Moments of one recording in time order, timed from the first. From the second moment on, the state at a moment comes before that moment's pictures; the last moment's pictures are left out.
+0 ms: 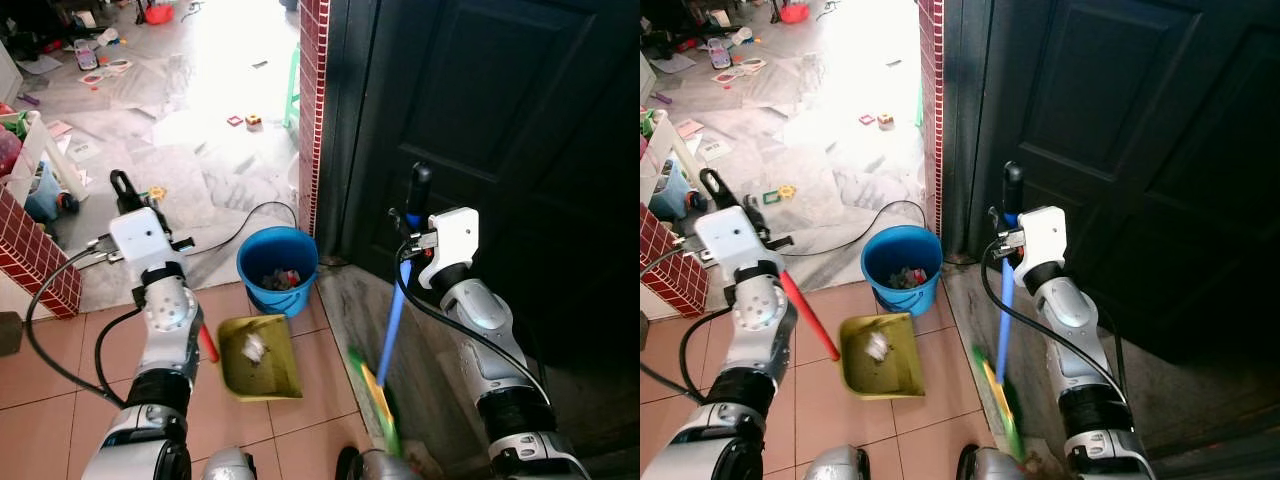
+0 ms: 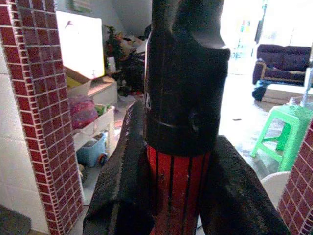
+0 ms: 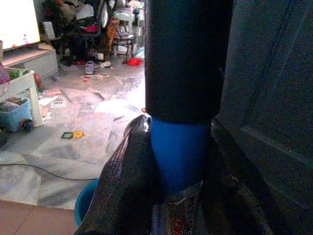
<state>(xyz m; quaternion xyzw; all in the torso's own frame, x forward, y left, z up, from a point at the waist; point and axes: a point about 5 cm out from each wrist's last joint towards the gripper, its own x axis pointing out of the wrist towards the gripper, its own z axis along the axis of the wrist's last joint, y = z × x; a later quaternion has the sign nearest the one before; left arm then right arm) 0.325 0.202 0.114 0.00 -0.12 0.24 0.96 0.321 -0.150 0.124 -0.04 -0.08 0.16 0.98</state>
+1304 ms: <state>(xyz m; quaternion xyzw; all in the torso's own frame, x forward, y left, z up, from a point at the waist) 0.322 0.202 0.104 -0.04 -0.05 0.23 0.97 0.331 -0.164 0.118 -0.06 -0.04 0.13 0.99</state>
